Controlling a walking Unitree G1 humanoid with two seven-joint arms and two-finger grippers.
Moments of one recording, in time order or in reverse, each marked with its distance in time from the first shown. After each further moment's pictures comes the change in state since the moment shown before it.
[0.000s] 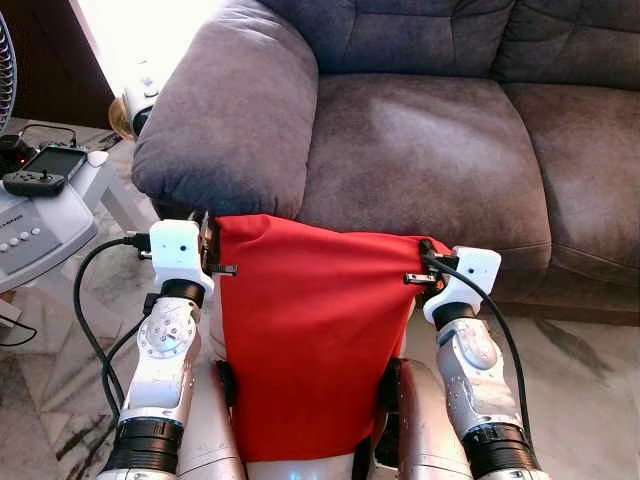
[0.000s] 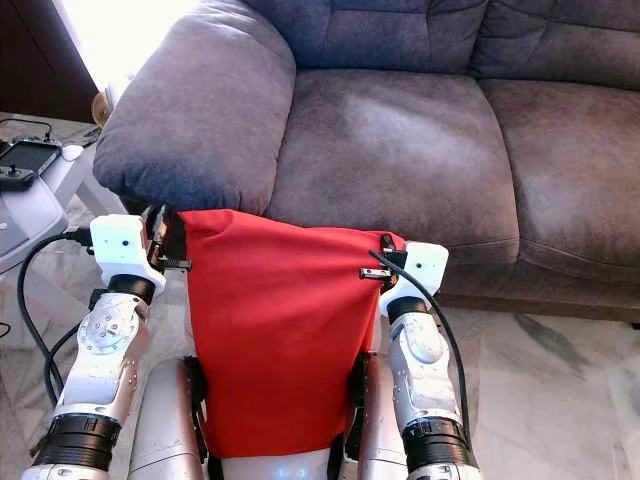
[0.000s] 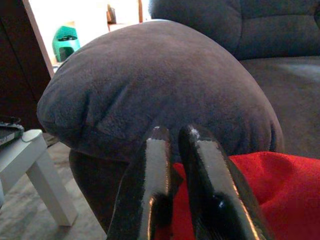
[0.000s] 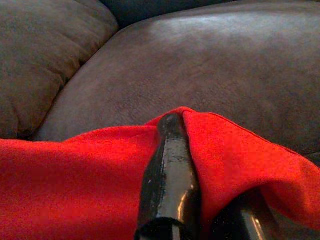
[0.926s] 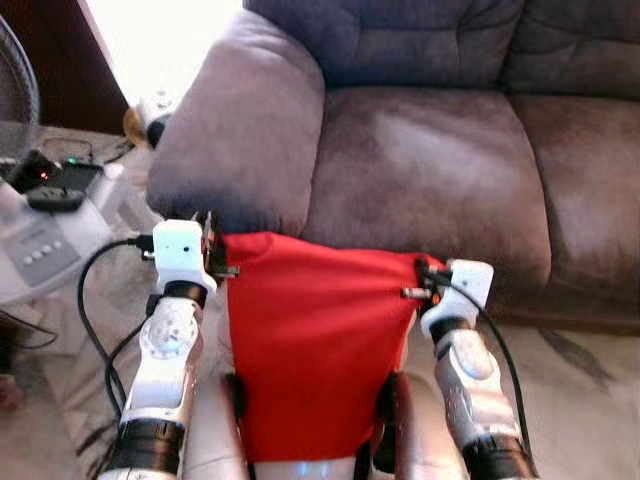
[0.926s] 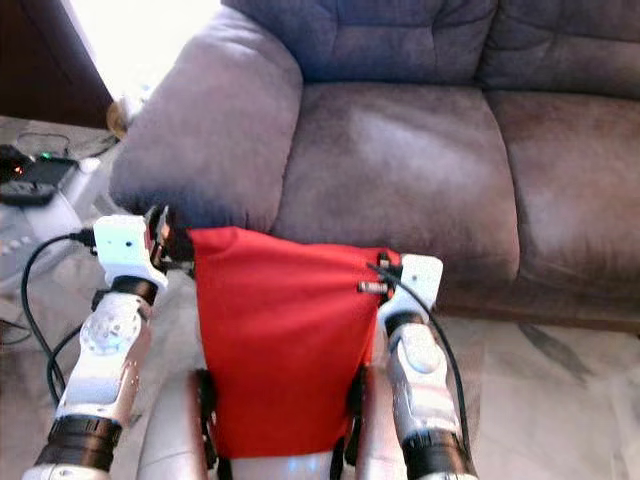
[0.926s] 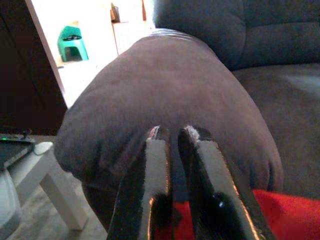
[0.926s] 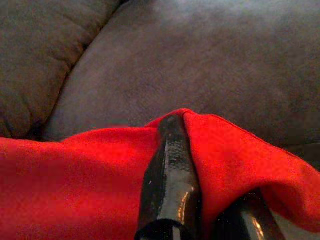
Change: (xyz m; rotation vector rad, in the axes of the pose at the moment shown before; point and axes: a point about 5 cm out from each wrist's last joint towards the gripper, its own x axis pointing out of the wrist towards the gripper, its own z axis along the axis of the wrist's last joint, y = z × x) left arm -0.001 -0.002 -0.001 -0.001 0.005 -0.008; right arm -0.011 -0.003 -0.023 0.011 0.118 -0.016
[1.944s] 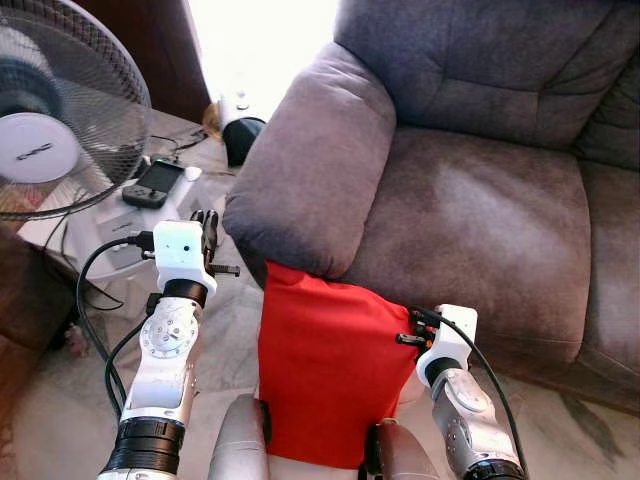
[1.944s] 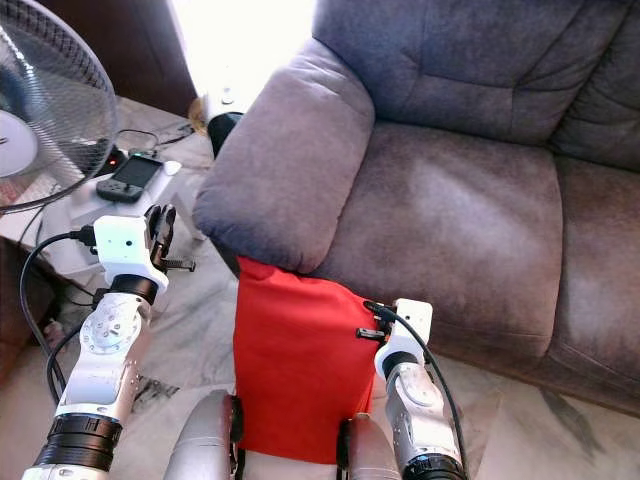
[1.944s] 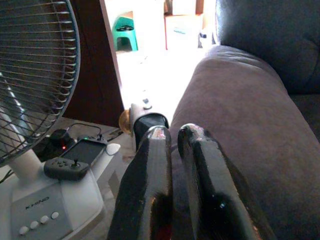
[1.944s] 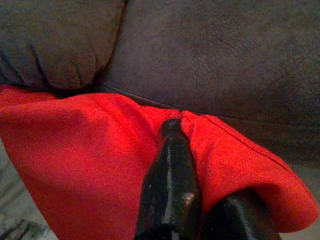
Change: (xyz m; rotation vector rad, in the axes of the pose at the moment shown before) left arm 0.001 0.000 0.001 0.001 -0.003 -0.001; right arm -0.021 -0.009 -0.053 0.041 0.274 -0.052
